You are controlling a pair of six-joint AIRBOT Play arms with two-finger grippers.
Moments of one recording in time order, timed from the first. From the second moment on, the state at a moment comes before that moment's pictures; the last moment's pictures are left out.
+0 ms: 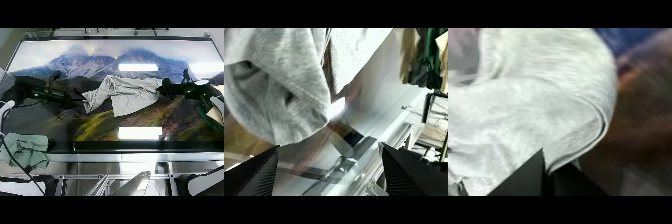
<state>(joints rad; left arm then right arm) 0.08 -1.62 1.16 -2.56 1.35 2.03 -0.18 -1.82 1.25 -0.49 0.83 1.25</state>
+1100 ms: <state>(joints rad) -0.12 -1.65 1.35 -2.46 1.25 2.03 -0.22 -1.54 1.27 -0.47 1.02 1.09</state>
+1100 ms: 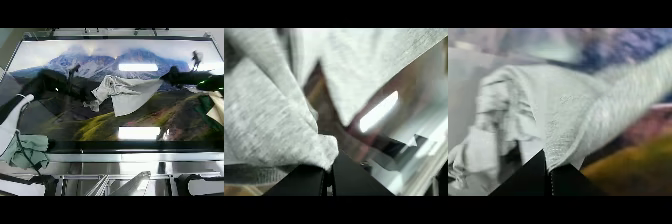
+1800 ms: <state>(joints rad) 0.43 -0.95 1.73 -2.53 1.57 2.04 -0.55 -0.53 1.23 -0.42 0.96 0.97</state>
